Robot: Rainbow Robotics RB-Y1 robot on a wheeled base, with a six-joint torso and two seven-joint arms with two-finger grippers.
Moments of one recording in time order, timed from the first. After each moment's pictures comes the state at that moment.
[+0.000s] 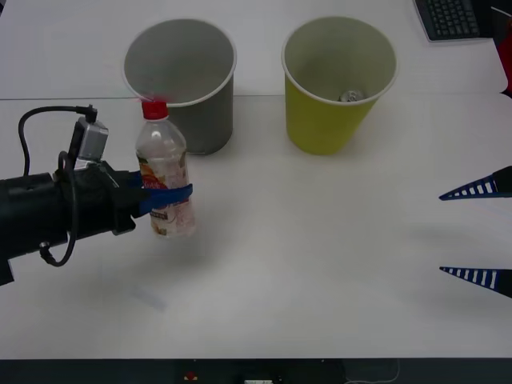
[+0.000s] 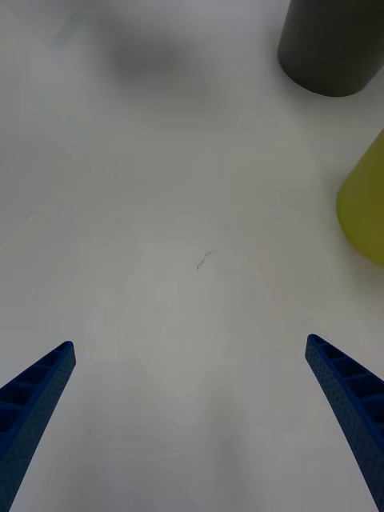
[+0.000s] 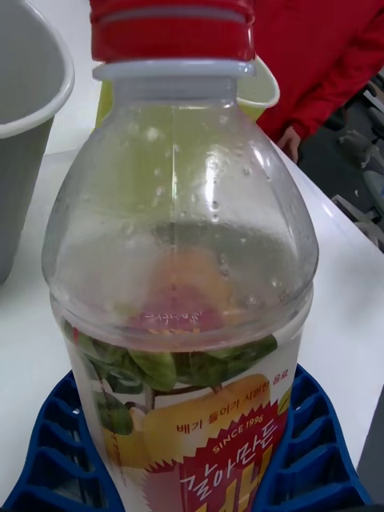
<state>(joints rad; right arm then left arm) 0.26 -1.13 -0.26 -2.01 1.31 -1.13 -0.09 0.01 1.06 -0.17 -2.15 -1.42 -0.58 1.11</state>
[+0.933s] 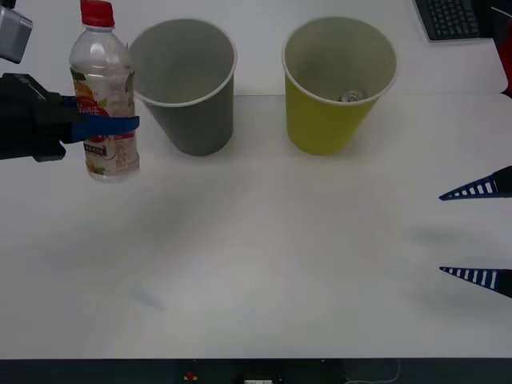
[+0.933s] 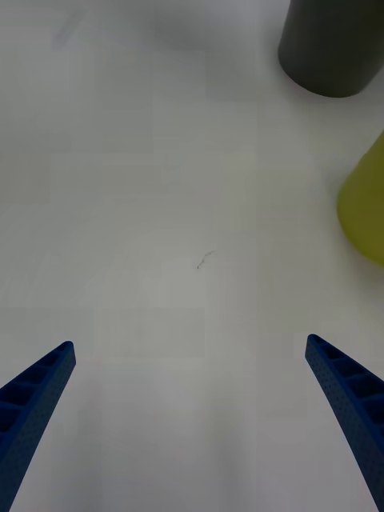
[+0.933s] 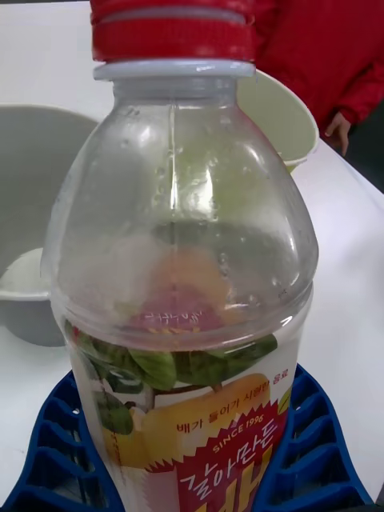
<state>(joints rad) 0.26 -1.13 -0.26 -2.01 1.31 -1.13 -0.09 -0.20 0.96 0.24 -2.16 -1.59 -1.12 1.37</state>
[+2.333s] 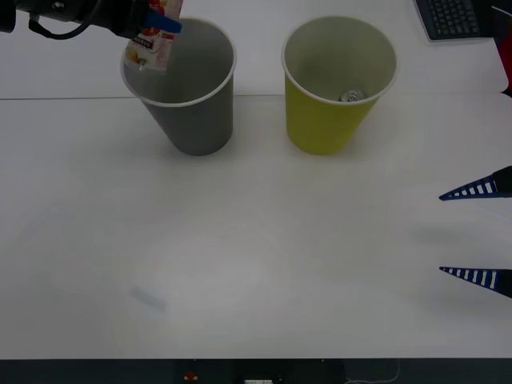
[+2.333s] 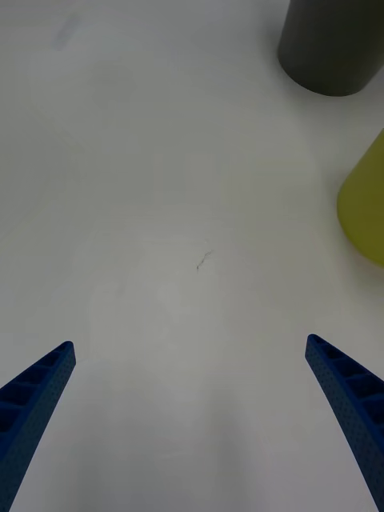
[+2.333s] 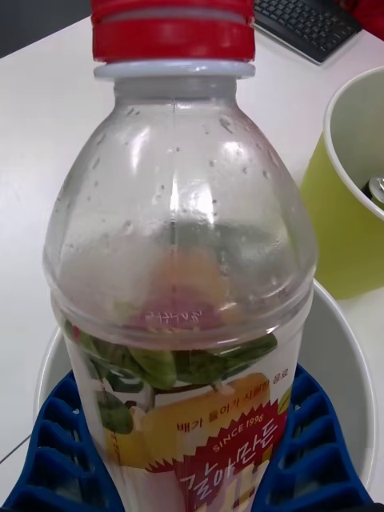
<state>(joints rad) 0.26 -1.13 -0.26 -2.01 1.31 -1.13 -0.09 -1.03 0.86 -0.32 -1.43 -1.89 -1.13 1.26</state>
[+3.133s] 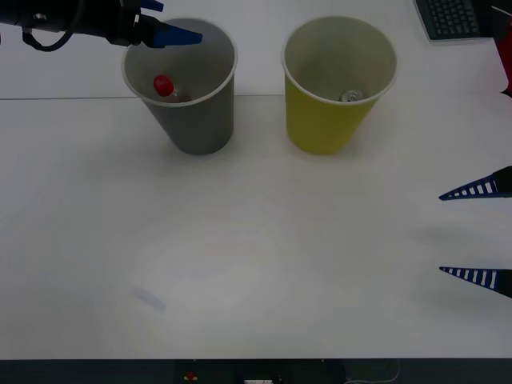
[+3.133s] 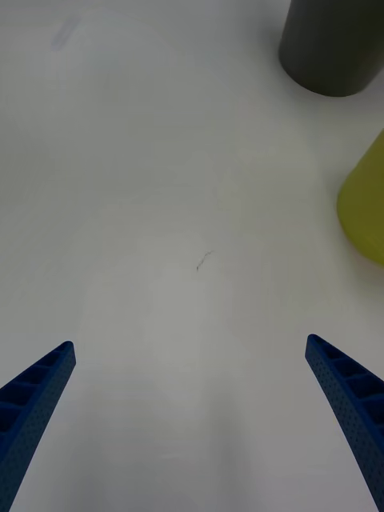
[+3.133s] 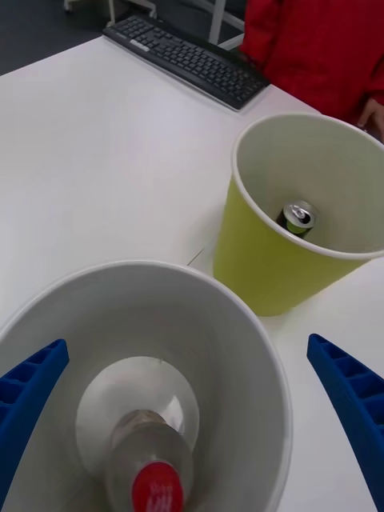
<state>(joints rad) 0.26 -1.13 -0.26 -2.01 1.31 -1.13 -0.09 -0.89 0.87 -0.18 -1.51 -1.65 -1.13 1.06</state>
